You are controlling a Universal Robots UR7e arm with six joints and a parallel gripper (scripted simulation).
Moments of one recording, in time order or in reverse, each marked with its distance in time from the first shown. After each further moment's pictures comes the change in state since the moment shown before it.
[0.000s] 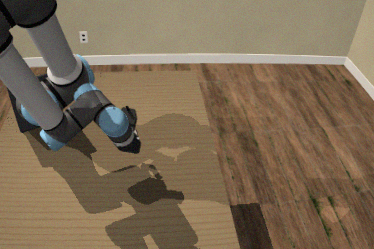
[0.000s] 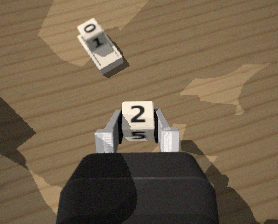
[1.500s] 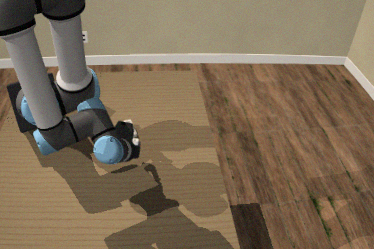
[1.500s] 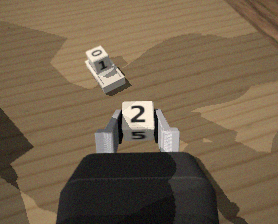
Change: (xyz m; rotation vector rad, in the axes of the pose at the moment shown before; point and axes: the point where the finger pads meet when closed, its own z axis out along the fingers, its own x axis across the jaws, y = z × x) arm 0.000 0.002 0.001 0.253 -0.004 -0.002
